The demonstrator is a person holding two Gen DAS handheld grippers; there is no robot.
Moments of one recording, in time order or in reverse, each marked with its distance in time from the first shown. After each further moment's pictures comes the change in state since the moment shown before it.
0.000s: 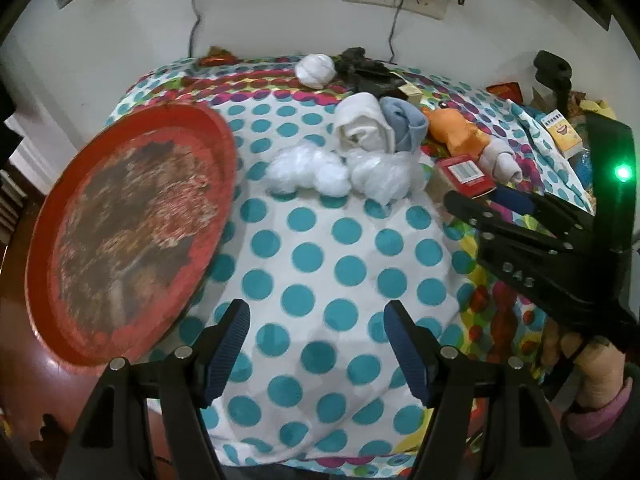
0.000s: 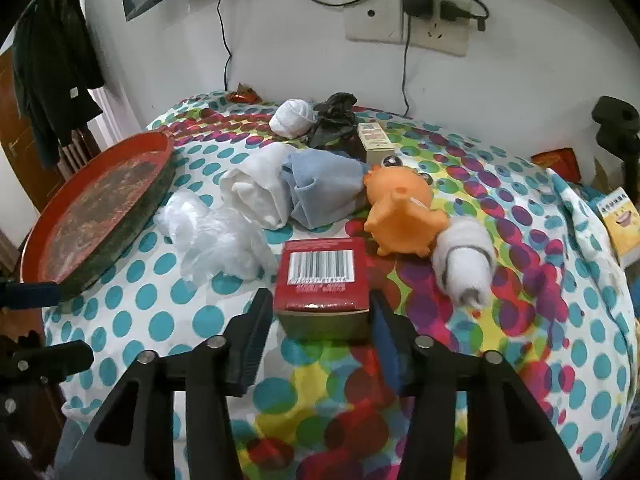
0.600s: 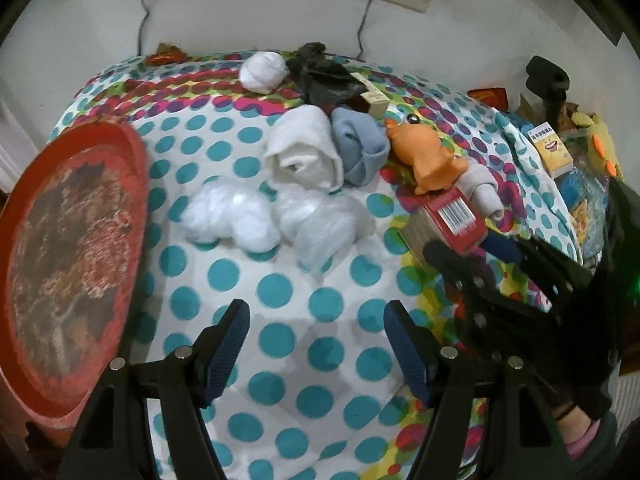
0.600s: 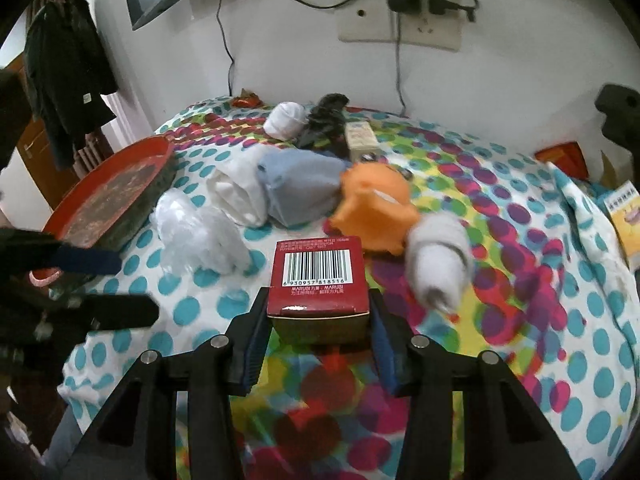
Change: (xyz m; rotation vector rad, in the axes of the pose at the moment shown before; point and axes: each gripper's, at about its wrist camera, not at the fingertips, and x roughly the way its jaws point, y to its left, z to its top) left arm 0.037 -0.034 0.051 -0.010 0.047 -0.119; right arm -0.010 -0.038 -0.013 0.011 -0.036 0.067
